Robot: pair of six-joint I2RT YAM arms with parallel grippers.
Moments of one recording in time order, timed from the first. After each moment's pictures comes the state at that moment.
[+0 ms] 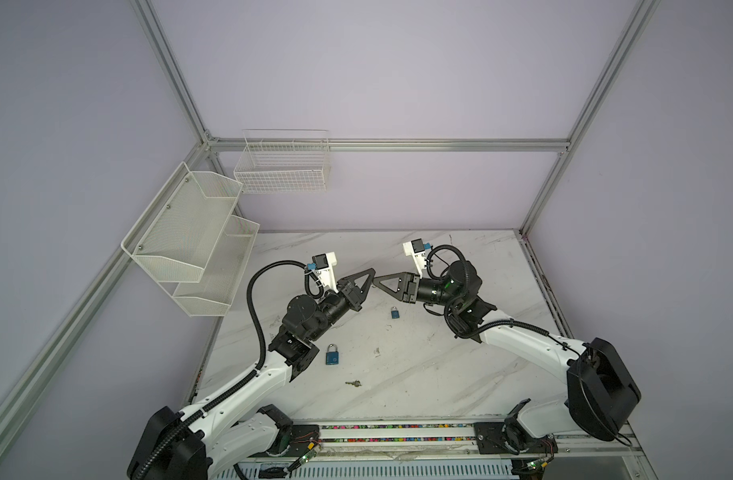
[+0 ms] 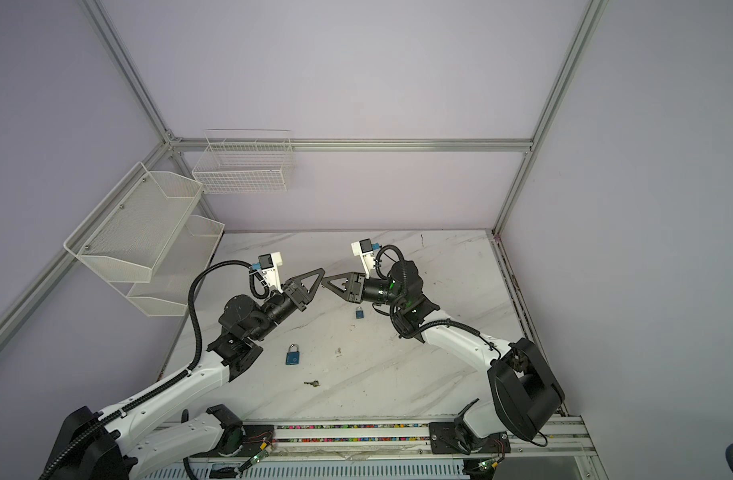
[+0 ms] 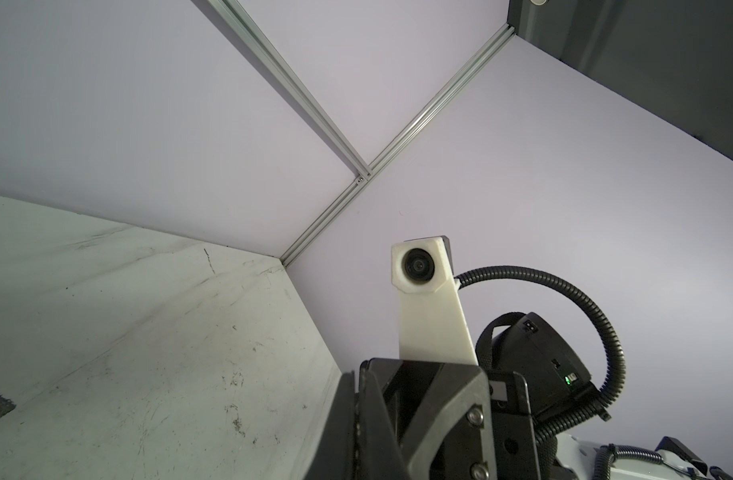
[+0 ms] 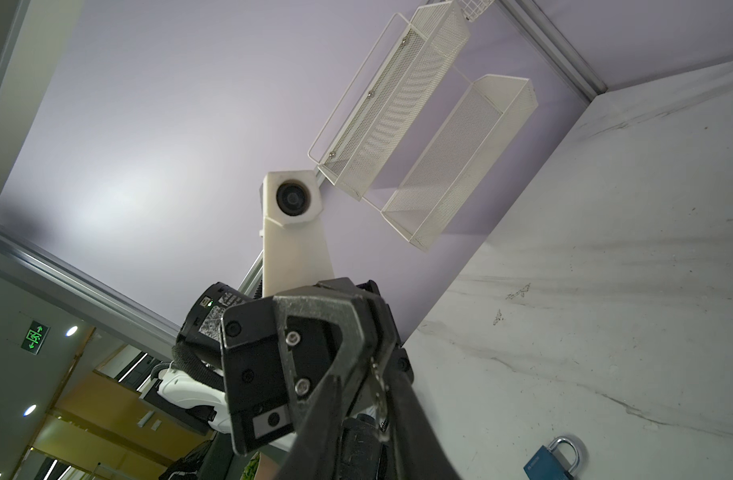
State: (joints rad) left arm -0.58 1.05 0.63 0.61 0.19 -0.85; right arm 0.68 1.44 0.92 0.65 -0.75 1.01
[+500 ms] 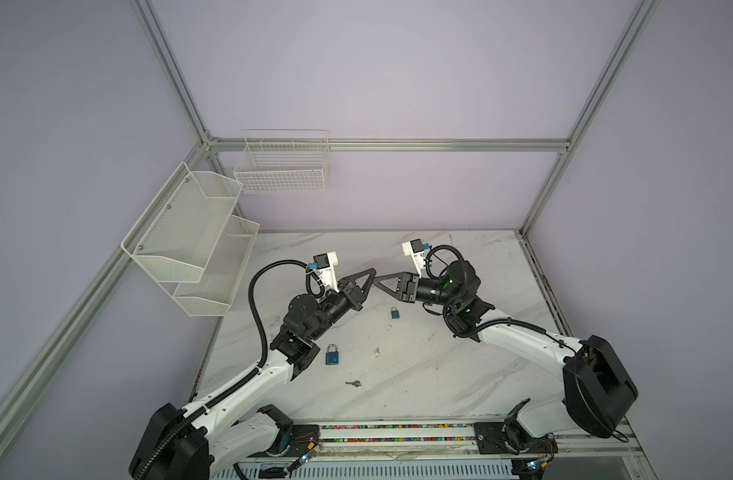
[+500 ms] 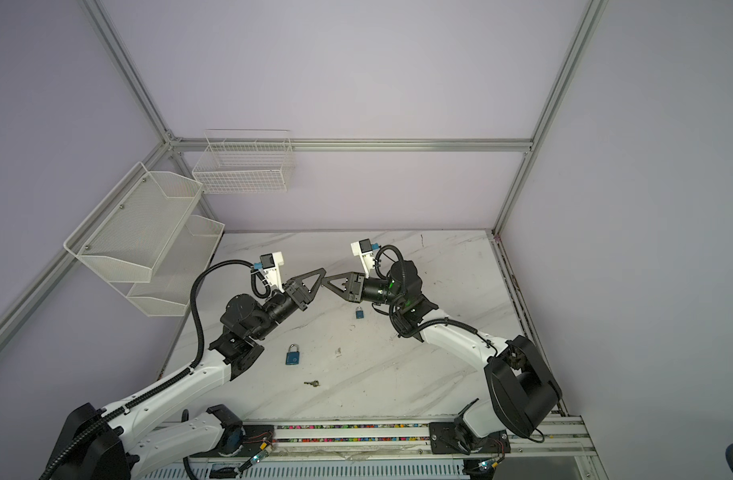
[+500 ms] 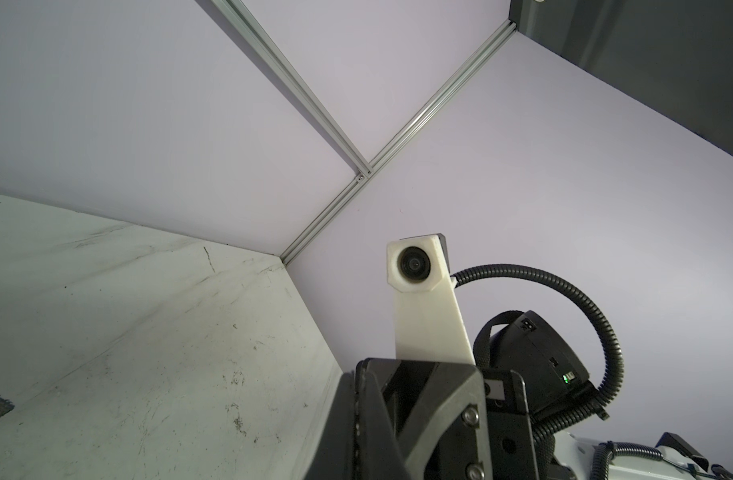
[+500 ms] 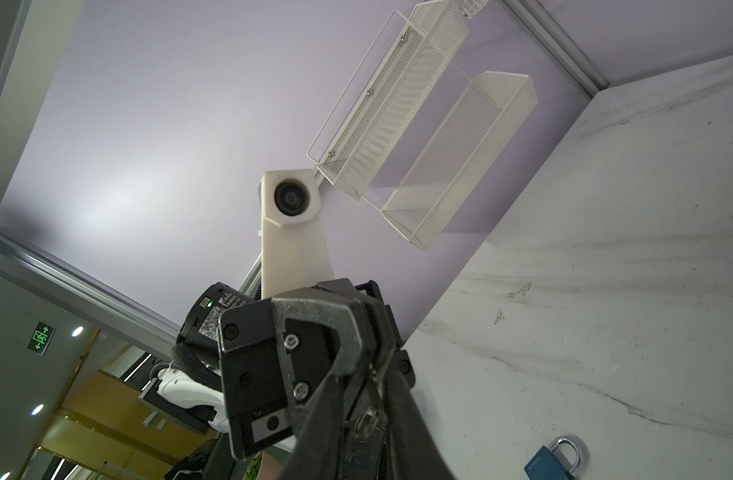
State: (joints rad) left arm -0.58 1.06 0.63 0.63 0.20 -0.85; right arm 0.67 1.46 0.92 0.67 -0.75 1.02
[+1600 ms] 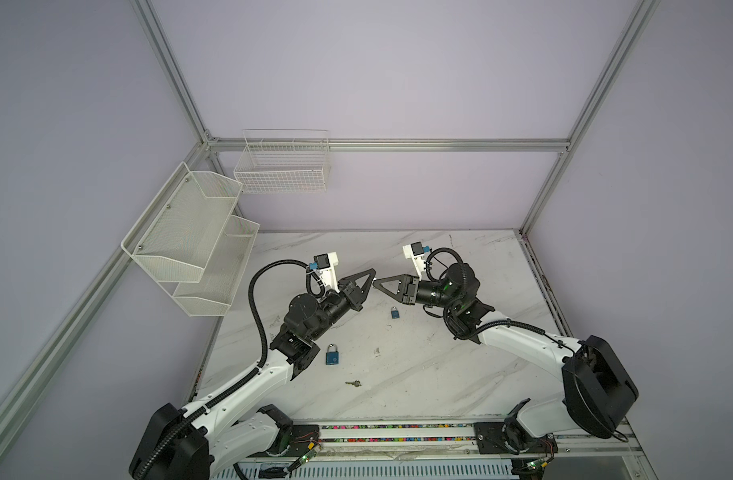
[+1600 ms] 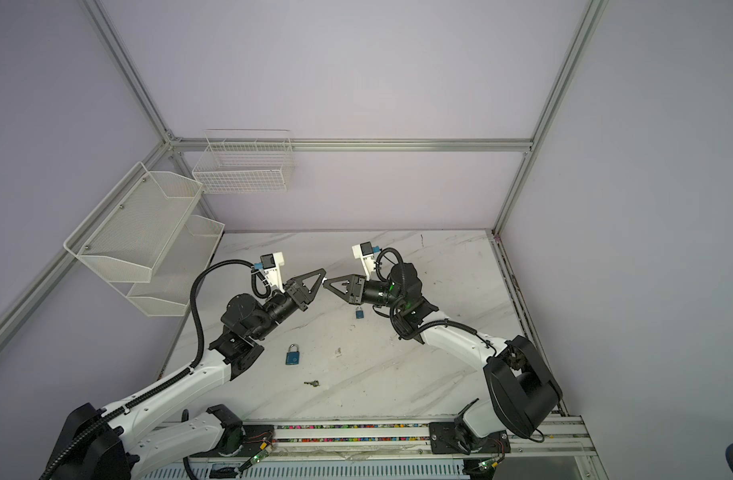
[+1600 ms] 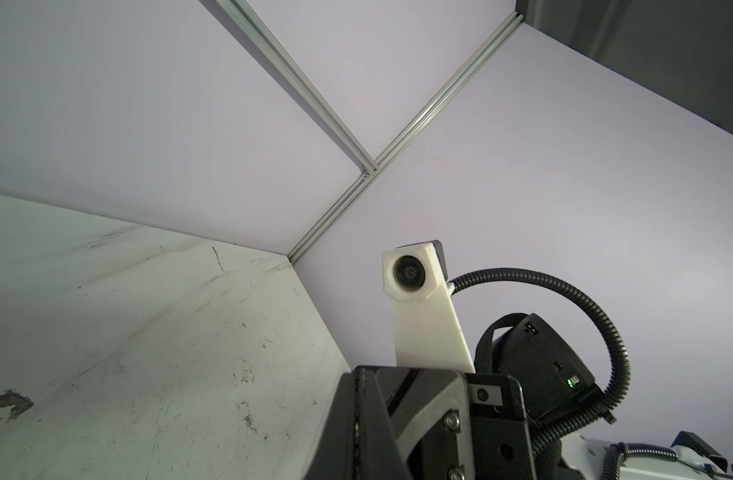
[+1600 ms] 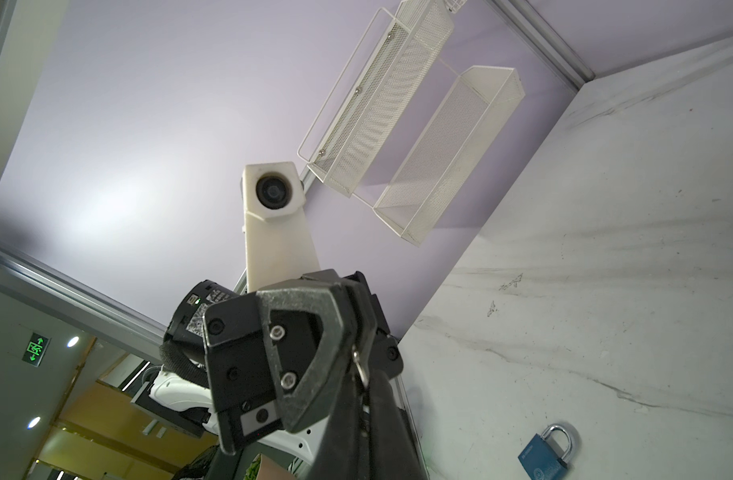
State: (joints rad) left arm -0.57 1.06 0.63 0.61 0.19 -0.83; right arm 0.67 1.46 0.90 0.67 -0.73 1.02
